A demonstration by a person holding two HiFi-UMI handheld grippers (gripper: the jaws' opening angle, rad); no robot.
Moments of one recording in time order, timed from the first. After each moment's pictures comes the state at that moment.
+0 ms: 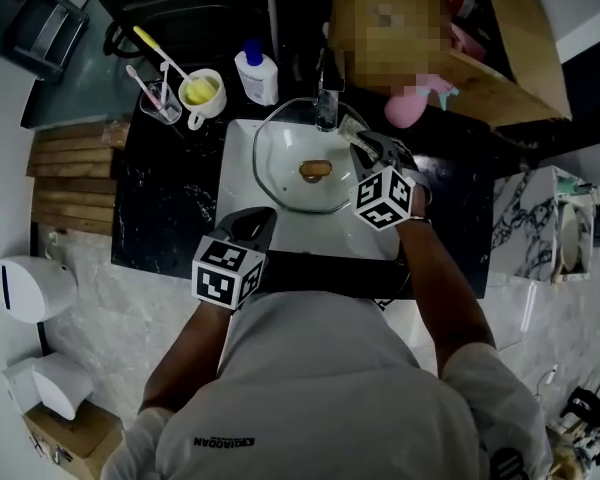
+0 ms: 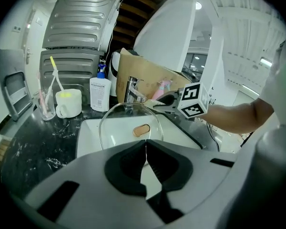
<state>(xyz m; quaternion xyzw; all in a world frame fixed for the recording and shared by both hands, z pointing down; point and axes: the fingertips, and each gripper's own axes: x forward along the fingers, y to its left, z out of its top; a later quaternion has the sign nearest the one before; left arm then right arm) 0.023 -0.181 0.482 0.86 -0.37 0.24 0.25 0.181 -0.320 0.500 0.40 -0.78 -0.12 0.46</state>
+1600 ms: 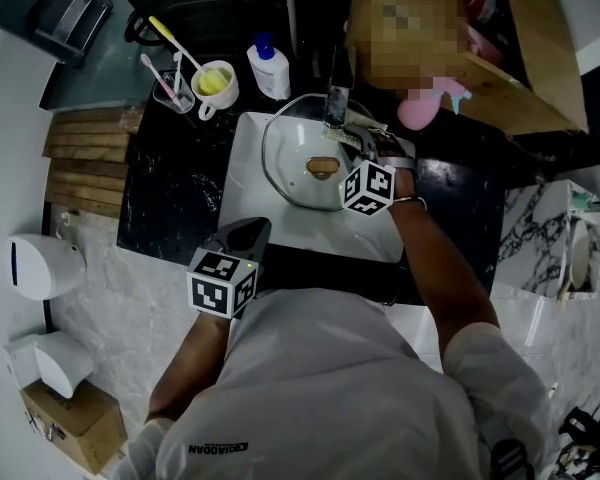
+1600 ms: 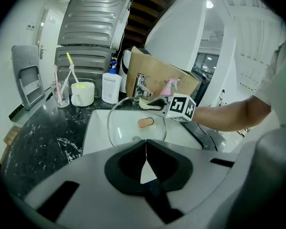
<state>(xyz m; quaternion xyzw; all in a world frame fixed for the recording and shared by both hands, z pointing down) 0.007 -0.153 0.487 0.83 -0.42 0.24 0.28 0.142 -0.342 0.555 0.30 -0.79 -0.24 0.48</state>
